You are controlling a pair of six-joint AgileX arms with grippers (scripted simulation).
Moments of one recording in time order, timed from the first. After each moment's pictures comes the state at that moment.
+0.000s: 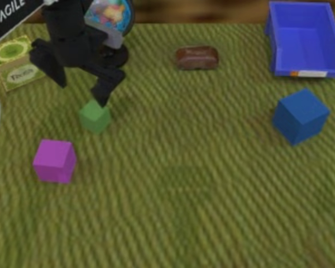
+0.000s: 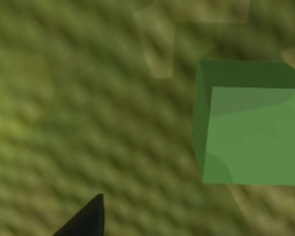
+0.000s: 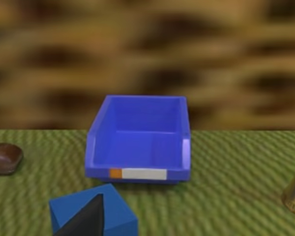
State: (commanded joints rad) left arm -0.28 2.42 2.20 -1.35 0.01 0.32; right arm 0.00 0.00 0.00 0.00 0.00 0.00
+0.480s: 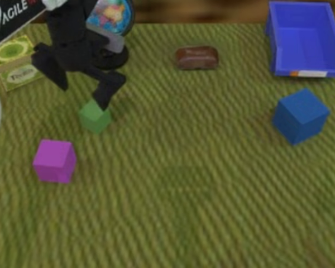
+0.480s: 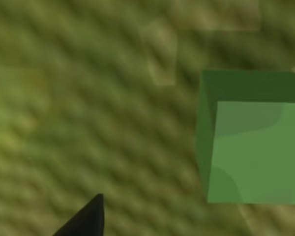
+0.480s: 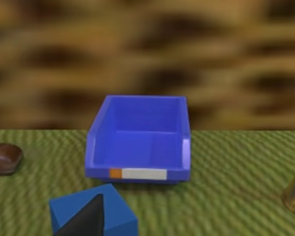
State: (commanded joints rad) left arm -0.28 2.43 2.16 -1.31 0.01 0.32; right arm 0.00 0.00 0.00 0.00 0.00 0.00
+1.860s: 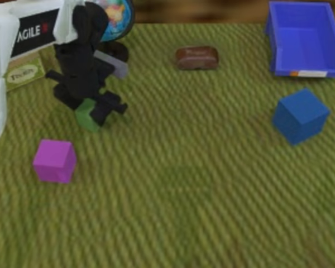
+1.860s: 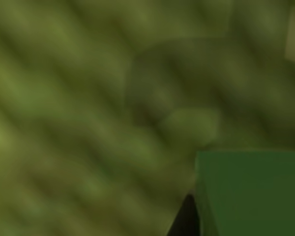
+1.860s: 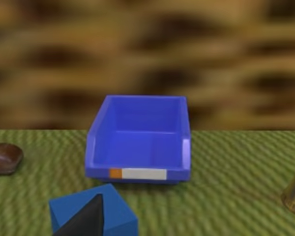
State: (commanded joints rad) left arm -0.28 2.49 1.95 -1.04 0.01 0.32; right arm 0.00 0.00 0.00 0.00 0.00 0.00
